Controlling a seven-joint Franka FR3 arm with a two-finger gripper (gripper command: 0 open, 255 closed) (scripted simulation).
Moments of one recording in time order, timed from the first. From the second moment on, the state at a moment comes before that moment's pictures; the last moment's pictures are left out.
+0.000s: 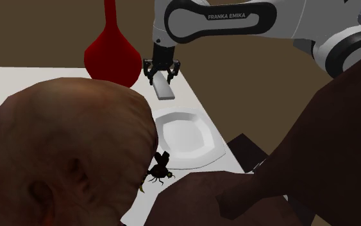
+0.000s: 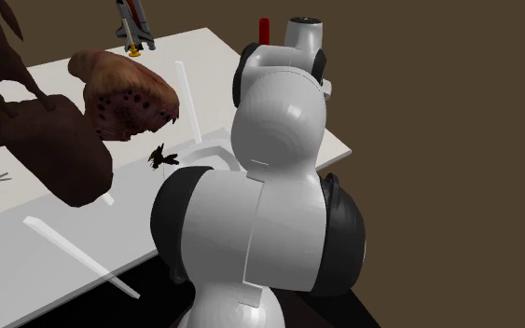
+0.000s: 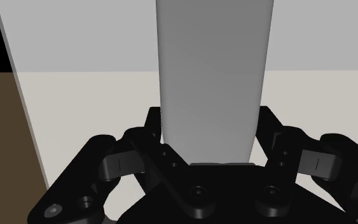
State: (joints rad) arm 0.03 0.10 0.46 -1.77 -0.05 1.85 0.82
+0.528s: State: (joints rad) arm 0.03 0.10 0.47 -1.75 -0.05 1.83 0.82
